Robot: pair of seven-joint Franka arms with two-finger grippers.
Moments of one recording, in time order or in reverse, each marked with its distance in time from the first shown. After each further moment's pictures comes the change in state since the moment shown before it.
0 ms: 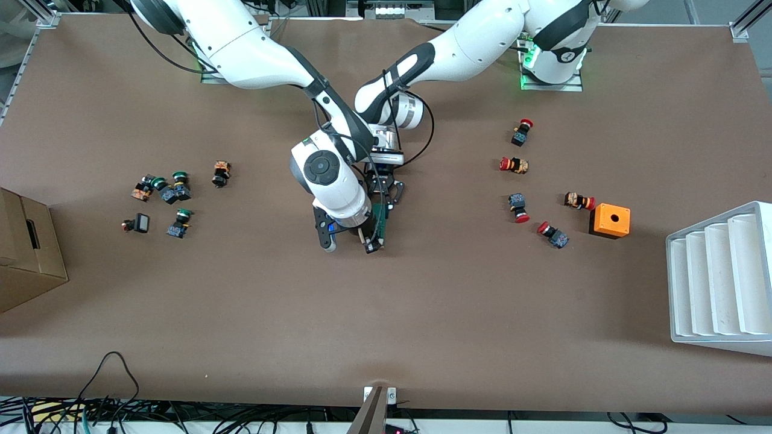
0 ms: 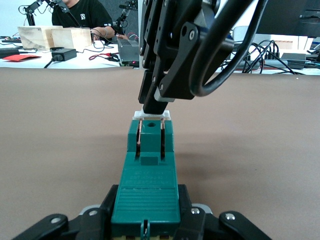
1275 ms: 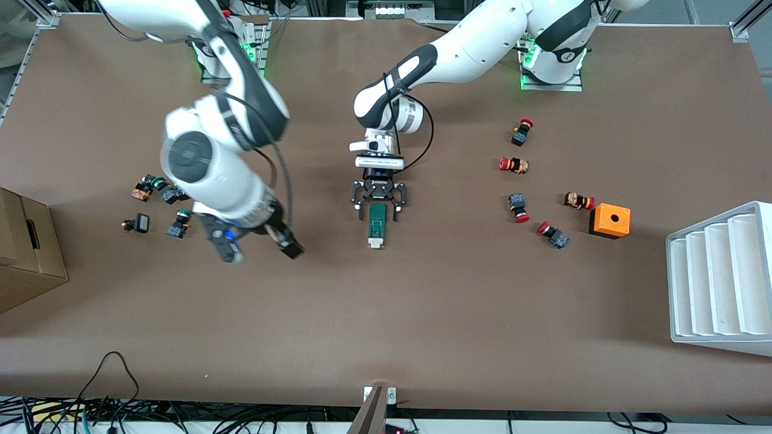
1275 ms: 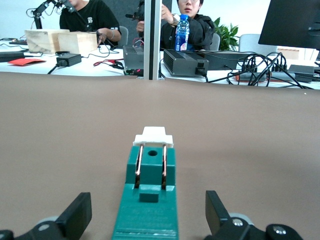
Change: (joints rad) left arm 0.010 -0.010 -0.003 0.045 -0.043 0.012 0.016; right arm -0.264 -0.373 -0.002 -0.015 0.008 -0.572 -0.647
